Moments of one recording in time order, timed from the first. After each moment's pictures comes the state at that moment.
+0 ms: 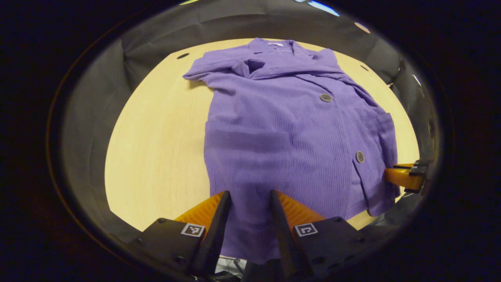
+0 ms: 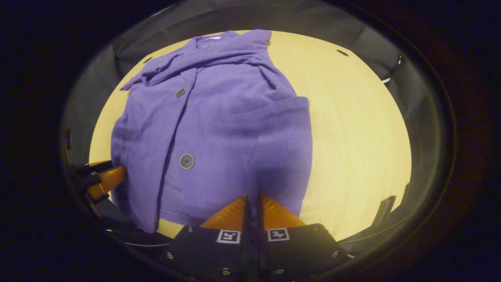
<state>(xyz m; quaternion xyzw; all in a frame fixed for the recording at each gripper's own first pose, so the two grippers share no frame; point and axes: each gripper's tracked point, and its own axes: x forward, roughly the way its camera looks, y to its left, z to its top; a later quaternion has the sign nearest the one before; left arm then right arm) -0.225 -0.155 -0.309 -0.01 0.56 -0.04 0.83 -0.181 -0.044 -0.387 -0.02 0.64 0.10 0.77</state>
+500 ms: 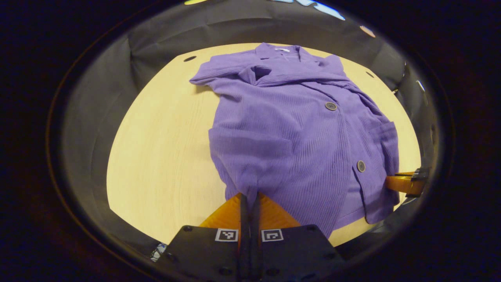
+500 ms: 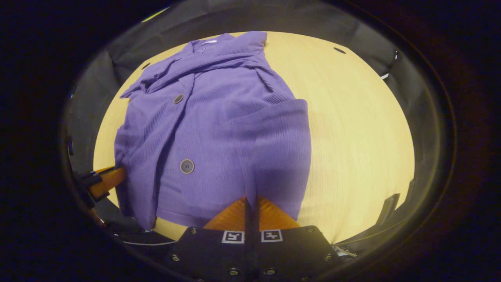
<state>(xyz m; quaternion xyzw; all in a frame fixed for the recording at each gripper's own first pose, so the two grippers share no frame) -0.212 -0.154 -0.305 -0.02 0.54 -0.02 0.84 -0.173 -0.039 -0.381 0.01 0.63 0.09 0.77</state>
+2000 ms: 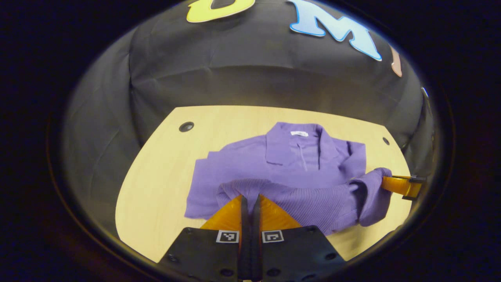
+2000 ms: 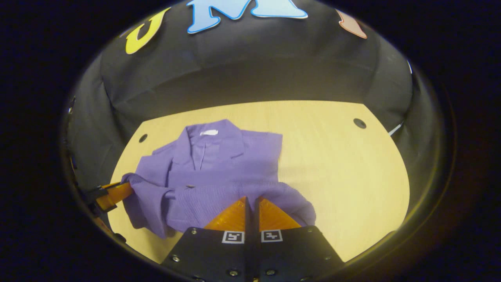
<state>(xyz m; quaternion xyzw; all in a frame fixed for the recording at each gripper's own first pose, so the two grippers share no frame) 0.074 -0.146 -0.205 -0.06 0.39 0.00 0.92 0.118 0.004 -0.305 0.05 0.45 0.10 0.89</state>
